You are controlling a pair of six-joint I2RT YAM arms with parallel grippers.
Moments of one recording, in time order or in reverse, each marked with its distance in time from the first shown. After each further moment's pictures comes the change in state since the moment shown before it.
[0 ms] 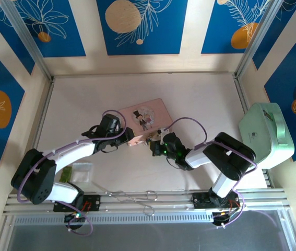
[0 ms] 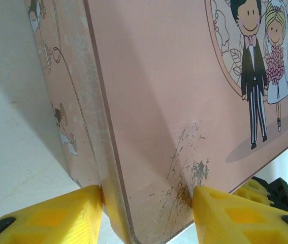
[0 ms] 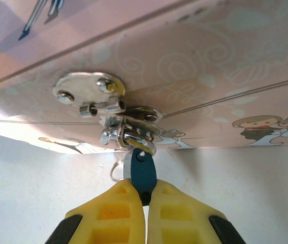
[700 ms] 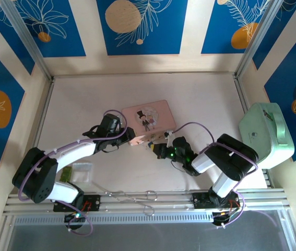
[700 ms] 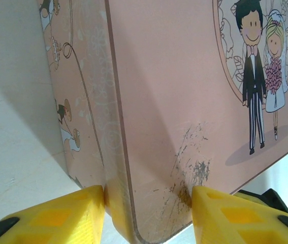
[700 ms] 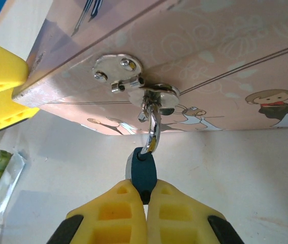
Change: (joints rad) left arm 0.005 0.019 -0.006 0.047 0.024 -0.004; right arm -0.065 -0.012 -0.154 0.272 -0.171 0.127
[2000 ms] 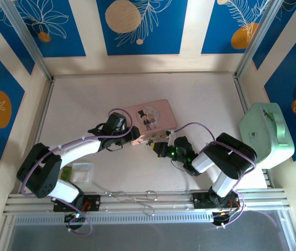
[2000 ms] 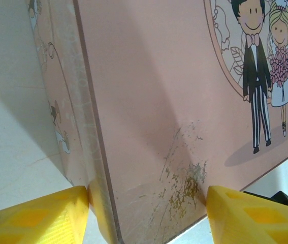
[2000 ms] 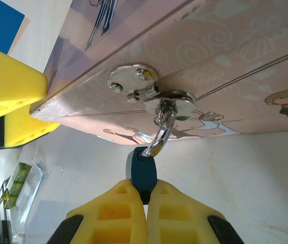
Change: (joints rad) left arm -0.065 0.056 0.079 -0.059 -0.068 0.006; right arm -0.010 0.016 -0.005 0.060 -0.012 0.069
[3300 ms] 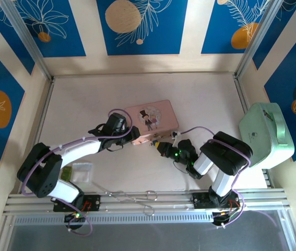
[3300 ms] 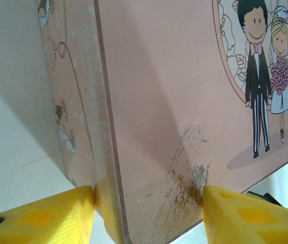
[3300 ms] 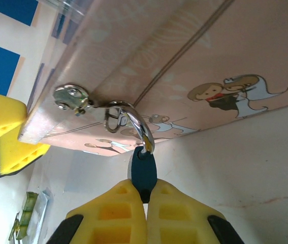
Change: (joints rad) left arm 0.010 0.005 -0.014 0.035 0.010 -0.020; right arm -0.031 0.067 -0.070 0.156 0.057 0.156
